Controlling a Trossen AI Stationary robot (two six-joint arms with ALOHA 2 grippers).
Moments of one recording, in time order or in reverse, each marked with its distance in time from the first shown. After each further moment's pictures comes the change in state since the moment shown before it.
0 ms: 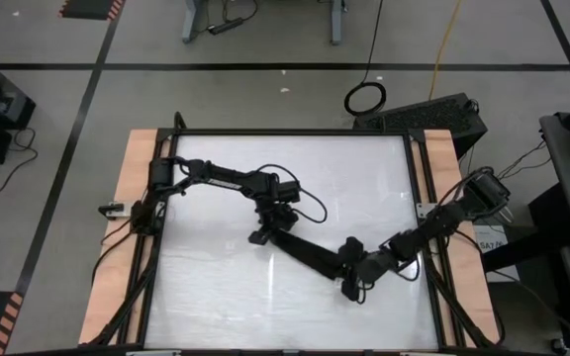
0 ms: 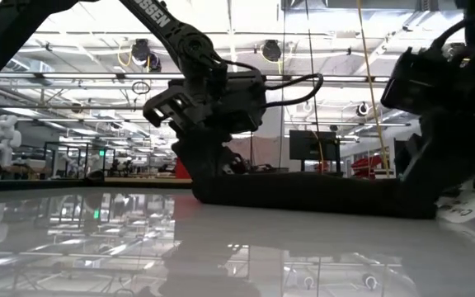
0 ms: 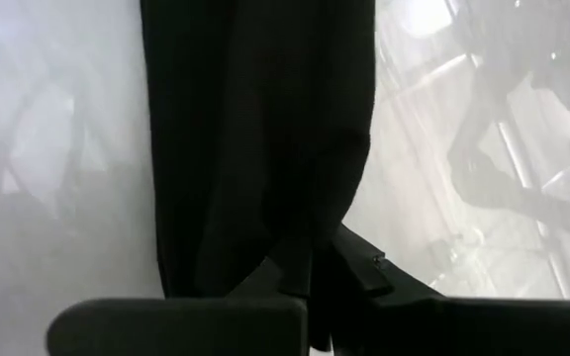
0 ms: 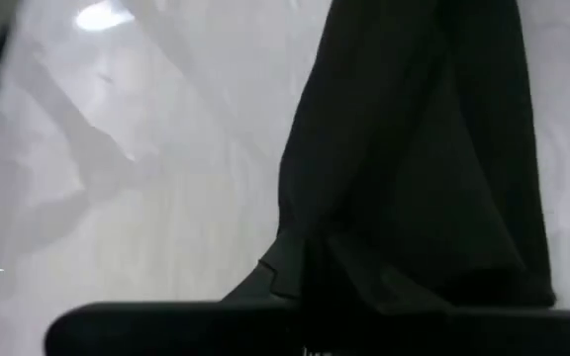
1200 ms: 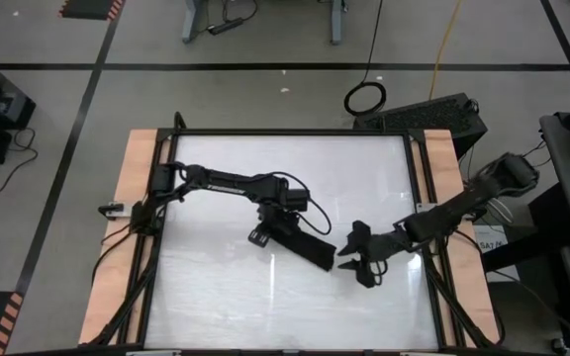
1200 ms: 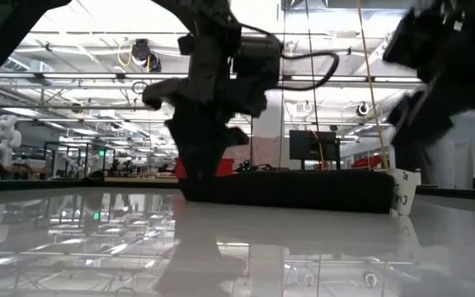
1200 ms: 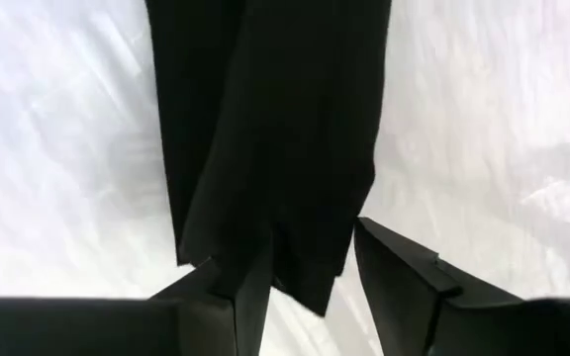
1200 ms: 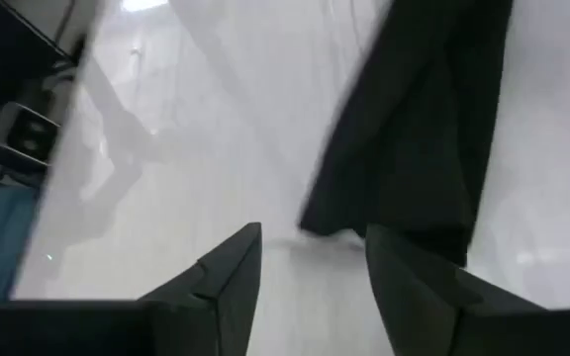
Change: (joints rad) left arm -0.101 0.006 0.241 -0.335 -0.401 -0.014; right arm -0.107 -0.386 -0.002 -0.334 -0.134 -0.223
